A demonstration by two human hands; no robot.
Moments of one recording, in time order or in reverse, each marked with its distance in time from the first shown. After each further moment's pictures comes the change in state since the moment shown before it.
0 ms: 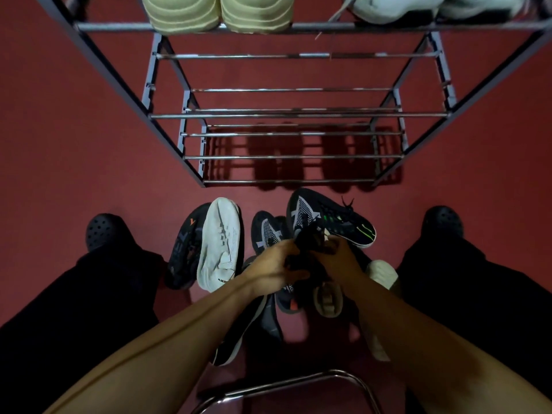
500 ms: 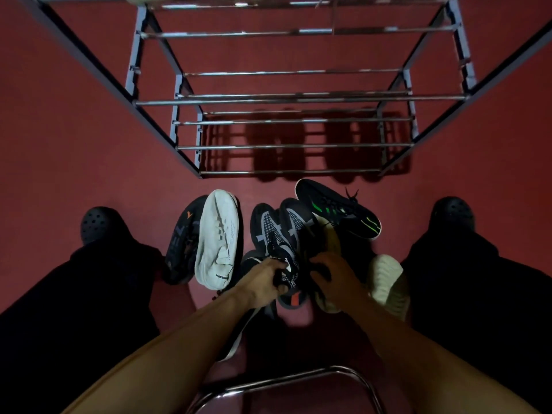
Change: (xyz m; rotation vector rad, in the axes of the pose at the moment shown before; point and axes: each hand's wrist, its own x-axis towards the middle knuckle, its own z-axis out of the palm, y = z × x) left_hand -0.001 -0.070 0.036 0.162 -0.110 -0.317; right_hand -0.002 0.075 -0.009 -0.620 -0.100 -0.258
